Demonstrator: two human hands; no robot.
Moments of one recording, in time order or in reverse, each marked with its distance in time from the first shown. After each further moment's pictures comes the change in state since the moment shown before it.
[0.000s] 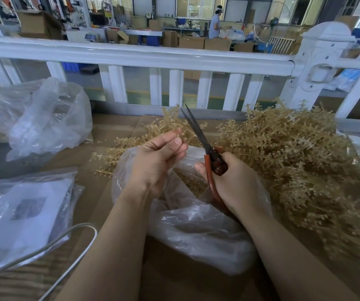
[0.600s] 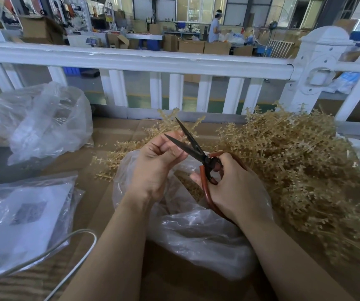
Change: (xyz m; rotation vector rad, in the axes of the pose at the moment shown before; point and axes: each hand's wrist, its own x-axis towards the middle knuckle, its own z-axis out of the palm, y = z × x) left_hand -0.002 -0.002 0.000 0.107 -0.138 0.163; right_hand -0.007 -0.010 -0.016 -0.252 -0.054 -0.120
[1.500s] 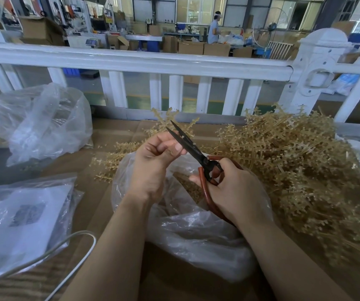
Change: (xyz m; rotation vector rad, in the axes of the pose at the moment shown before) left_hand 0.001 -0.001 -0.003 0.105 0.021 0.100; right_hand -0.001 0.002 0.004 0.002 0.041 -0.044
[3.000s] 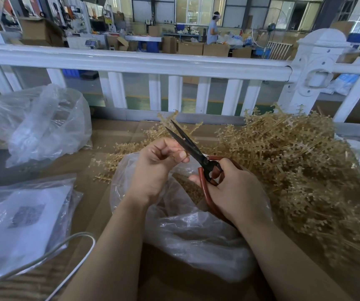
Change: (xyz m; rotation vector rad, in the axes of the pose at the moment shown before) left_hand -0.002 -0.001 -0.002 0.164 -0.137 0.030; right_hand 0.000 0.002 0.004 0.027 0.093 -0.029
